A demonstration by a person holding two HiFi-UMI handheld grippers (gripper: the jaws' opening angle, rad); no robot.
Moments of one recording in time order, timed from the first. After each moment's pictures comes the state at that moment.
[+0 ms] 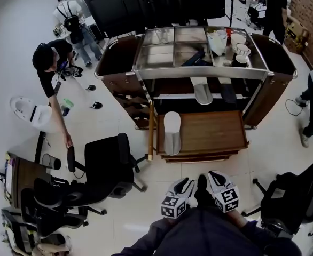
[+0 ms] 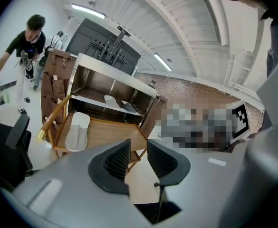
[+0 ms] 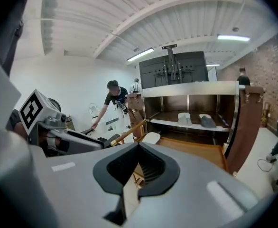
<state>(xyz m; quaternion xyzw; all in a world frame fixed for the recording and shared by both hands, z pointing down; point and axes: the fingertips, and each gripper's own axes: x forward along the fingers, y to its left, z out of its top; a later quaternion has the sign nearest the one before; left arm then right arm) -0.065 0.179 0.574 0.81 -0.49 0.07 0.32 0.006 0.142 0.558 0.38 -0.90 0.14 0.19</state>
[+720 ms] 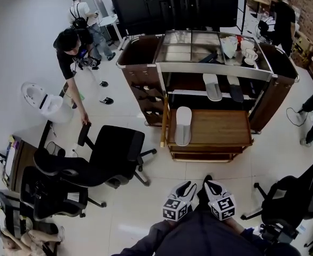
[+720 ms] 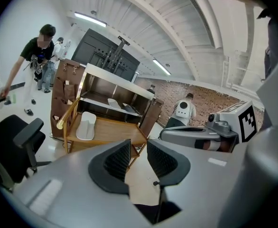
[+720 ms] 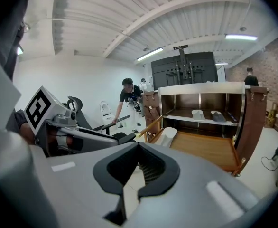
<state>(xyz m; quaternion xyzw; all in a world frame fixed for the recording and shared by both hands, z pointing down) -0.080 0.283 0.560 0.81 -0.50 0.05 0.30 -0.032 0.269 0.554 0.33 -0.91 0.14 0.19</state>
